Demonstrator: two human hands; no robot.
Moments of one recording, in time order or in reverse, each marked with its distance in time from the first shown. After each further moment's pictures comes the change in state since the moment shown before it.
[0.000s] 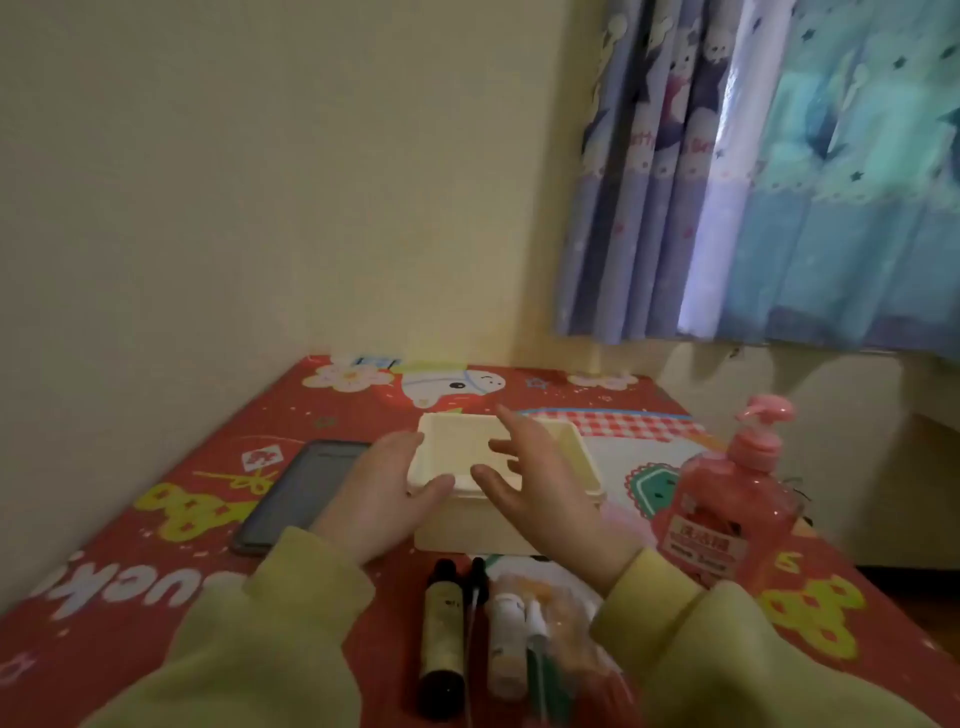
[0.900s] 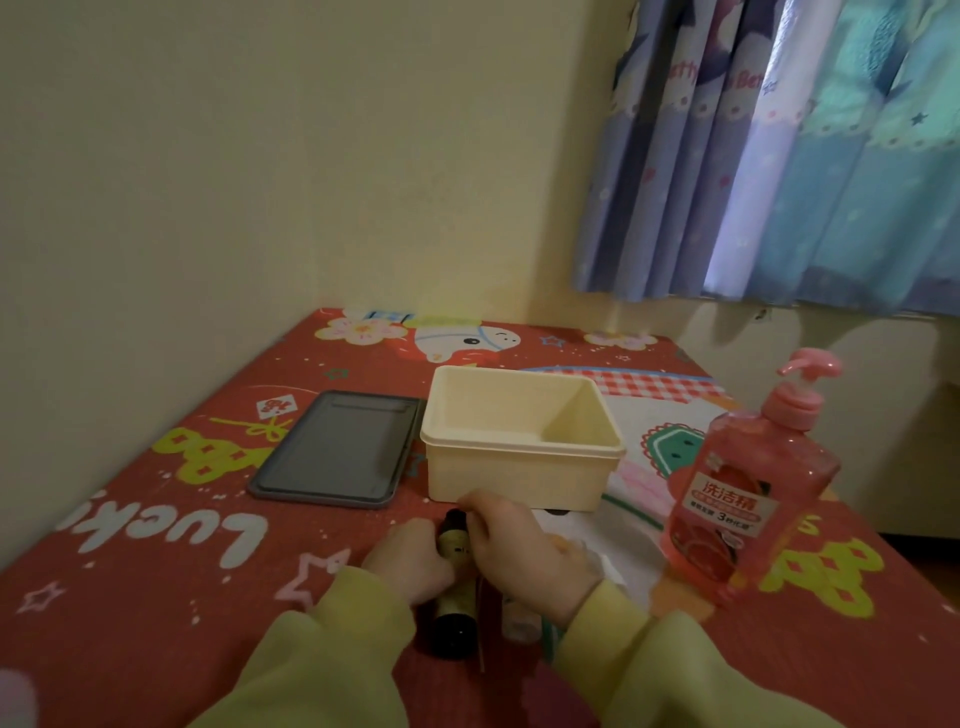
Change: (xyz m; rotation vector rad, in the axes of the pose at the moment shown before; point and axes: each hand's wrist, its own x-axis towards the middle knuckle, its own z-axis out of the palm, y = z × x) left_hand -0.041 -0.016 0.071 -0.048 -0.344 -0.396; right_hand -0.037 0.011 0.067 -0.083 -0.264 0.219
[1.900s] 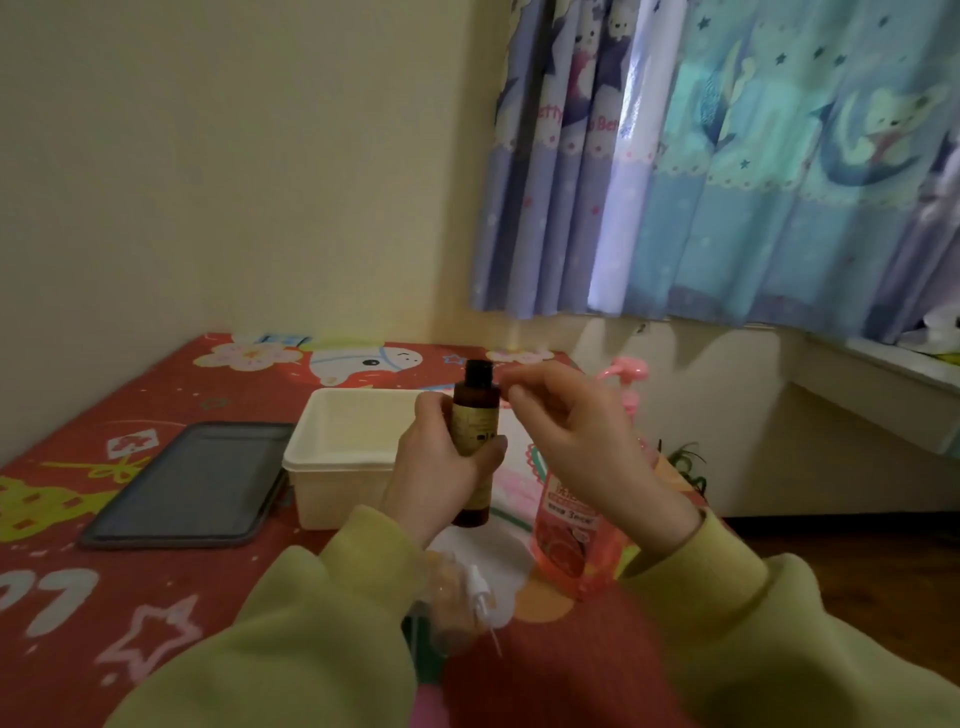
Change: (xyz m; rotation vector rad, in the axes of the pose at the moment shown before) left_hand -0.015 0.156 0.003 -0.641 0.323 0.471; right_hand -0.050 0.024 -0.171 0.129 0.565 -0.260
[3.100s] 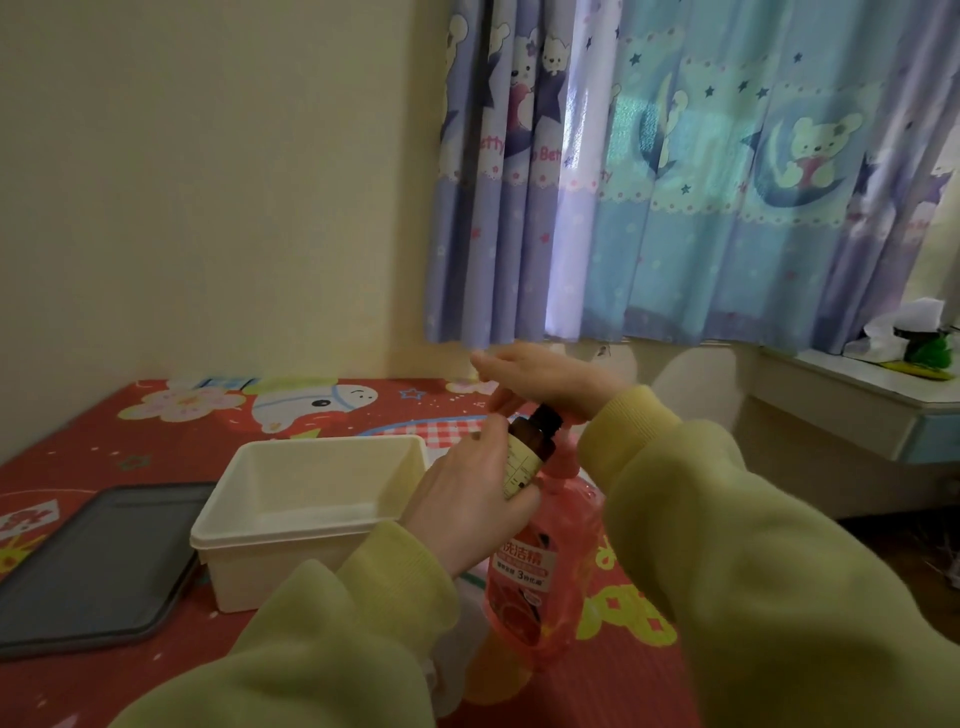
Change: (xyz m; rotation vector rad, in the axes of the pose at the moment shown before) left_hand 0.024 0.037 0.058 0.500 -0.243 0.367; right_hand 0.102 0.047 -0.038 -0.161 -0.510 0.536
